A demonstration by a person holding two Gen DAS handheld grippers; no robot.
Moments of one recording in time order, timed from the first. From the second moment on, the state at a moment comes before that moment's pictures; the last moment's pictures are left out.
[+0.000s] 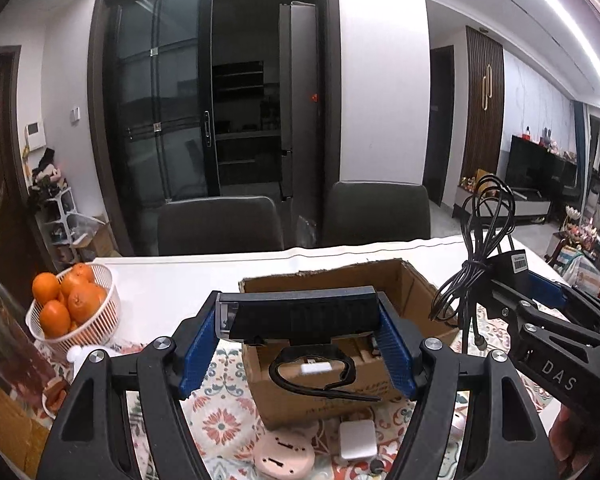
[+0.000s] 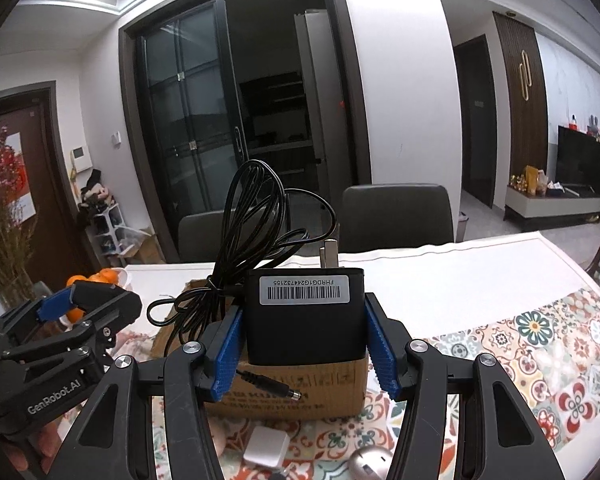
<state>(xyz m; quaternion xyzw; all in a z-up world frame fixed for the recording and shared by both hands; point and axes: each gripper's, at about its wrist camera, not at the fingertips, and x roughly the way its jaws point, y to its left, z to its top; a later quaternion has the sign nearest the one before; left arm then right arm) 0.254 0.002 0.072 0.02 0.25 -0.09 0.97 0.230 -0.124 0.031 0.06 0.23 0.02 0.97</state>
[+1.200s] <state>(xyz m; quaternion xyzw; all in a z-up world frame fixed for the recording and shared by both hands) 0.364 -0.033 0.017 0.11 0.43 -0.14 0.88 0.371 -0.114 -0.013 0.03 0.42 0.09 0.90</state>
